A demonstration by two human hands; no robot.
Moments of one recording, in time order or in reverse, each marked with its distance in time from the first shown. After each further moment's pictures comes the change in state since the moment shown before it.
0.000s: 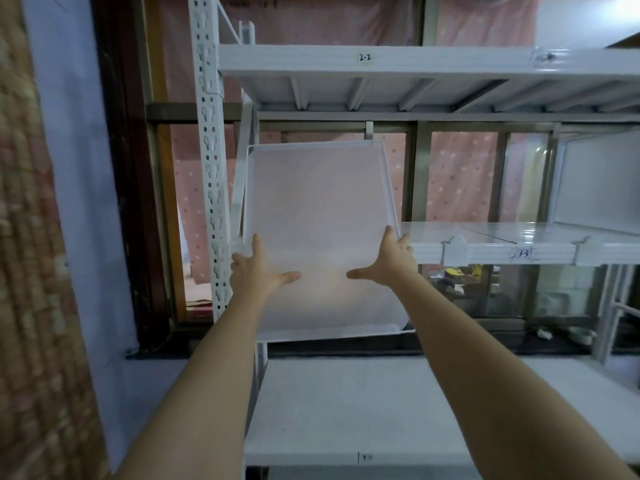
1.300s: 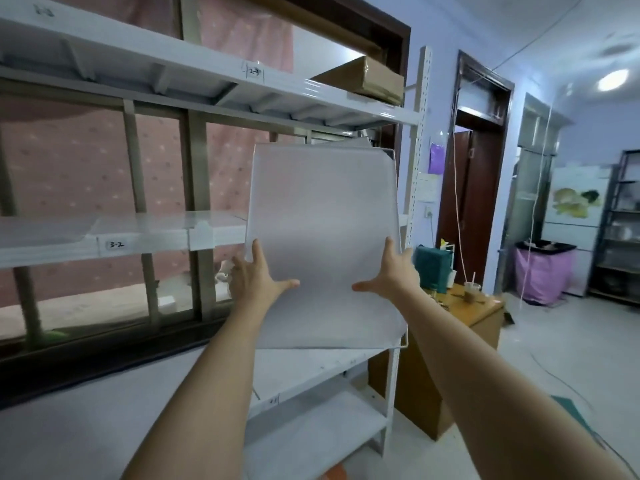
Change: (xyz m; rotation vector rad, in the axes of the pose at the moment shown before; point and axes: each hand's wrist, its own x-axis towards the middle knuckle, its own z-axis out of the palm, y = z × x) left_hand -0.227 0.315 0.190 -0.190 -0.267 0.468; right_hand -0.172 0.355 -0.227 -0.224 0.253 0.555
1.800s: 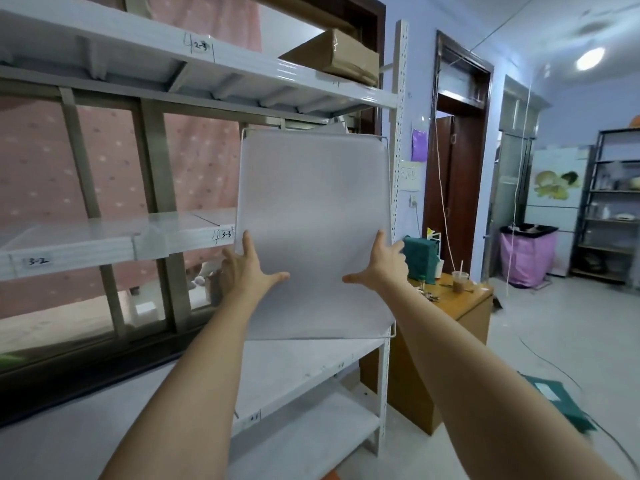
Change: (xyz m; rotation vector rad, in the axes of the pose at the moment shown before) left_hand 0.057 0.046 0.054 0.130 0.003 0.048; right_hand 0.082 0.035 0.025 0.015 0.051 0.073
